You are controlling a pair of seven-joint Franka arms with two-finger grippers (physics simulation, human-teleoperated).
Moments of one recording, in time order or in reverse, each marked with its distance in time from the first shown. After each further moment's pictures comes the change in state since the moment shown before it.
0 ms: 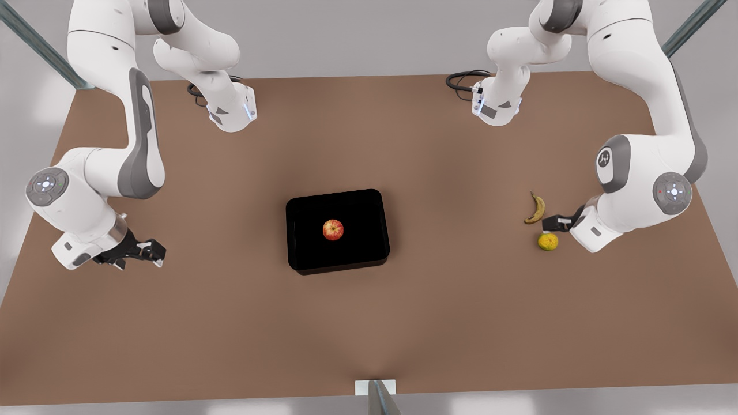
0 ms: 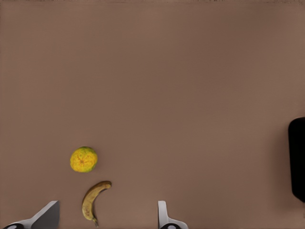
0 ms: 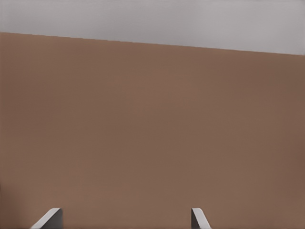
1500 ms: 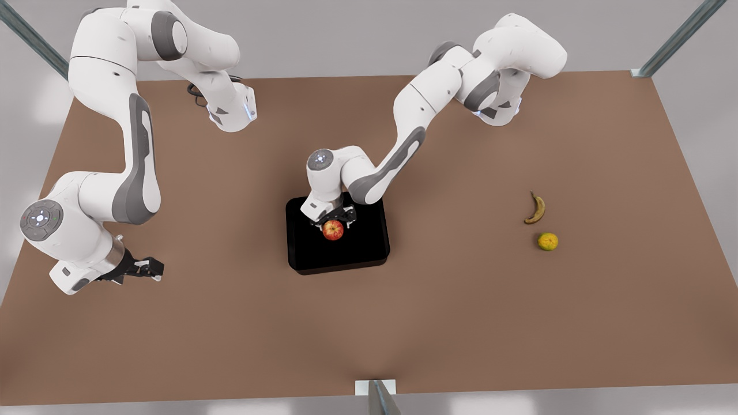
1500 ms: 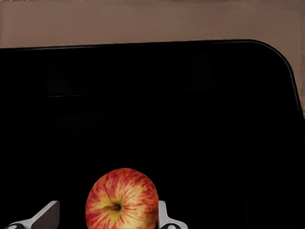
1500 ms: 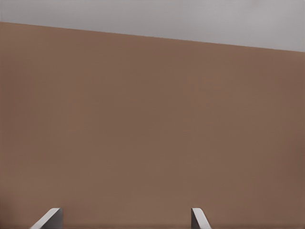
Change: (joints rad) left arm -0.910 0.753 -0.025 0.514 0.355 0.469 -1.204; right arm -0.015 0.172 0.000 0.228 0.003 -0.134 -0.028
